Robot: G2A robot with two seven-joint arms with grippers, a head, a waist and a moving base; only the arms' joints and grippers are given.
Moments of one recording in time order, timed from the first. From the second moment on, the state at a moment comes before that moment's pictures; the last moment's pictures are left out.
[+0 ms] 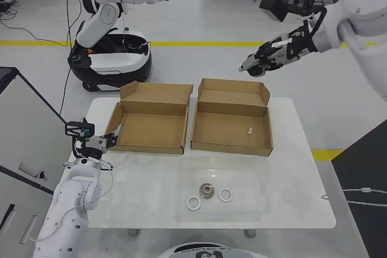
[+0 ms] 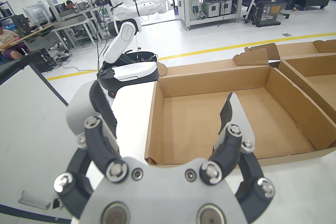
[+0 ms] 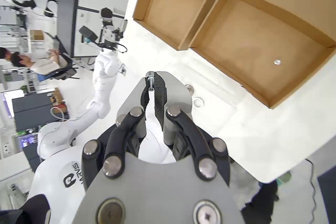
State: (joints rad) left arm 1.73 -1.15 -1.60 -1.80 1.33 0.00 0.00; right arm -0.06 -0.89 0.56 -1.29 0.31 0.38 1.44
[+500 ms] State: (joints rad) left arm 1.73 -1.15 -1.60 -1.80 1.33 0.00 0.00; right arm 0.02 -1.07 0.22 -1.12 0.15 0.33 1.49
